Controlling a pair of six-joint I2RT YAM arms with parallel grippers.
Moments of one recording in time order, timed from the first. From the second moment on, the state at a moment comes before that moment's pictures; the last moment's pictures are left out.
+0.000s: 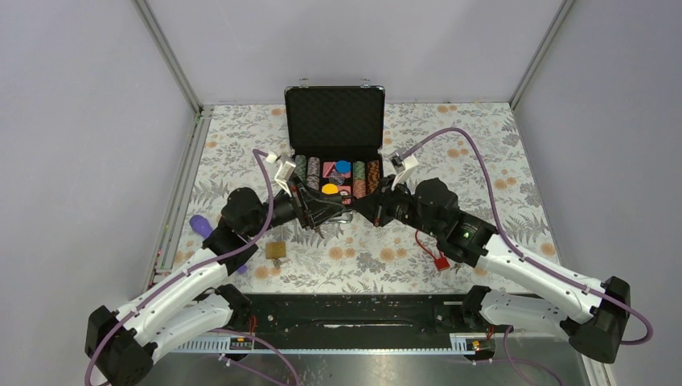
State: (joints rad) left arm -0.68 0.85 0.60 0.31 0.50 -0.60; right arm 0.94 1.01 0.85 -0.03 -0.06 0.58
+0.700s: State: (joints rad) left arm -0.71 0.76 0.60 0.23 0.50 -0.73; right arm 0.91 0.76 0.77 -0.10 -0.10 0.62
